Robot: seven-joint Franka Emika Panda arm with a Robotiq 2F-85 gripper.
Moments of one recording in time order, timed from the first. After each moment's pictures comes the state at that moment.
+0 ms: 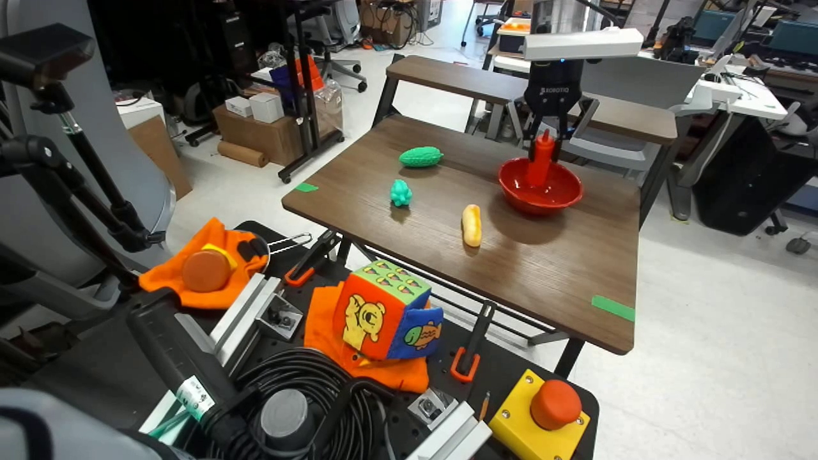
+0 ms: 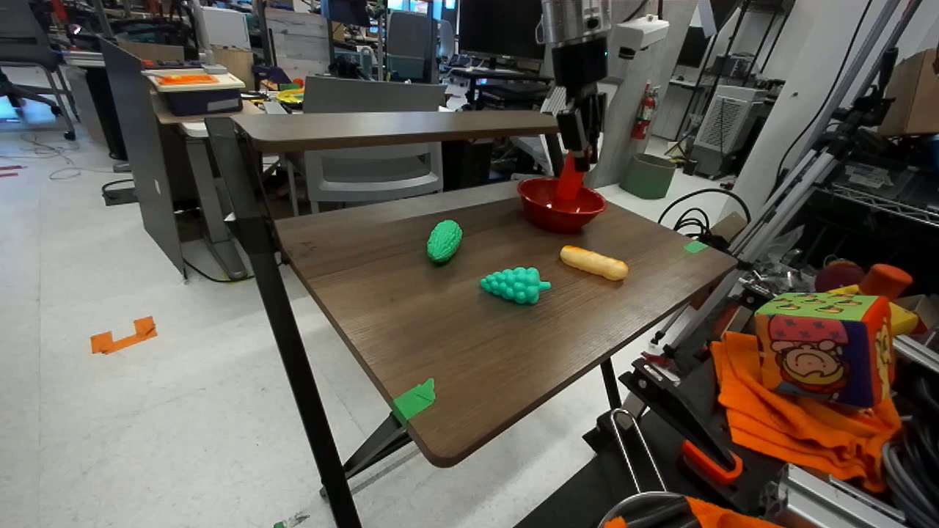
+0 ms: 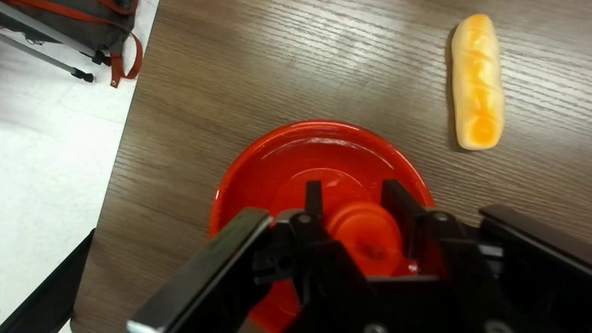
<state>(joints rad) -0.03 0.70 -0.02 -1.55 -0.28 2.02 -0.27</state>
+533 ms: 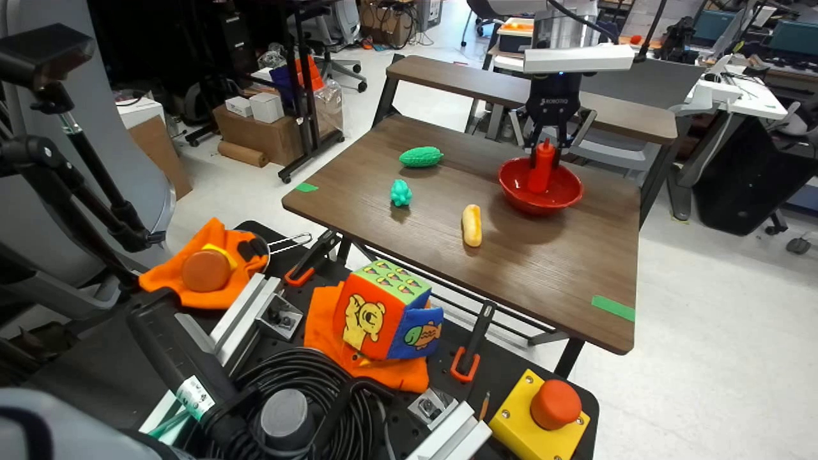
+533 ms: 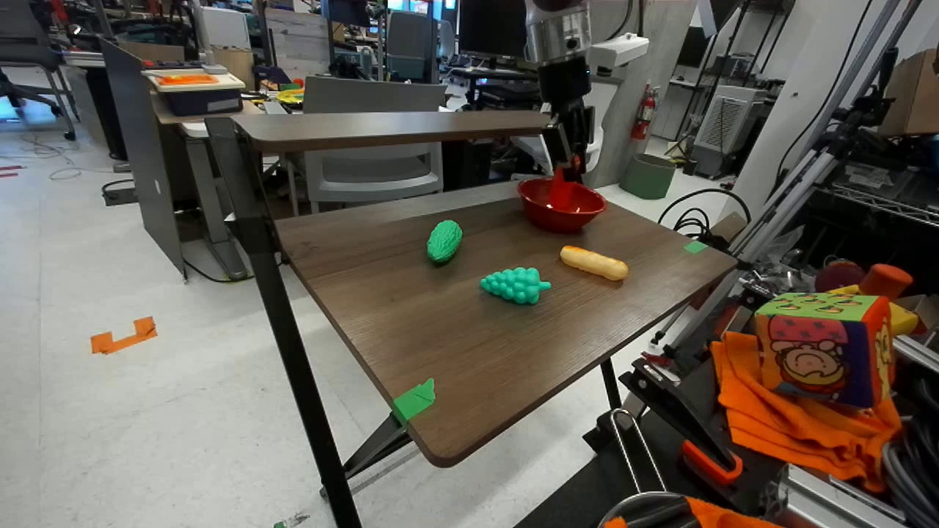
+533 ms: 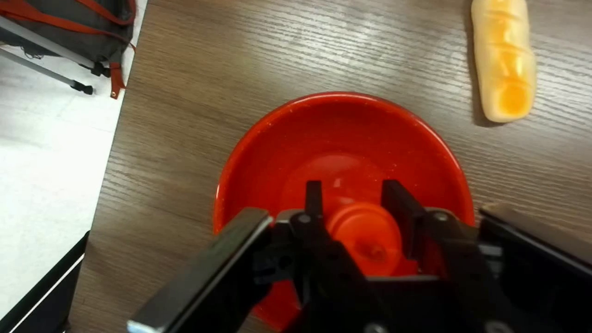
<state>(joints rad) -0.03 0.84 -0.02 -1.37 -0.28 1.94 -0.24</state>
